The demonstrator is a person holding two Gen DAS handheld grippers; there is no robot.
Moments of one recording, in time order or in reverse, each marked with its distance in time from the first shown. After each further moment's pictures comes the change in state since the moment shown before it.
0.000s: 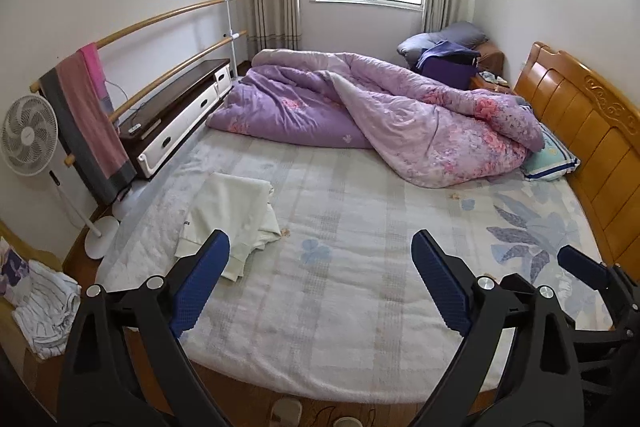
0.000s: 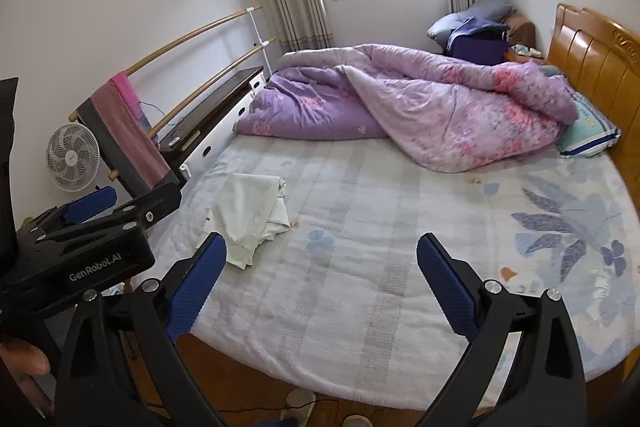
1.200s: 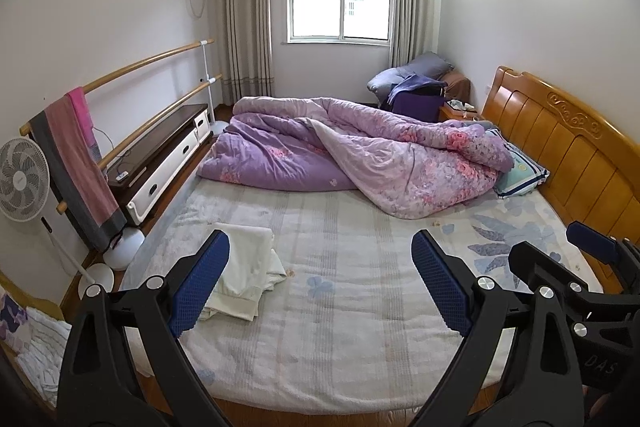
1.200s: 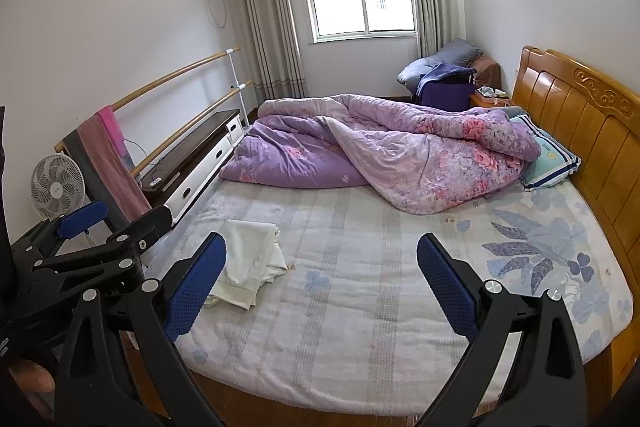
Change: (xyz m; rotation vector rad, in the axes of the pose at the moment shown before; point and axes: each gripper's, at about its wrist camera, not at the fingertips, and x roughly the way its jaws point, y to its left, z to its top) left arm -0.088 0.063 0.034 0.075 -0.149 -0.098; right arm -0.076 0.089 0.028 0.008 -0.155 -0.130
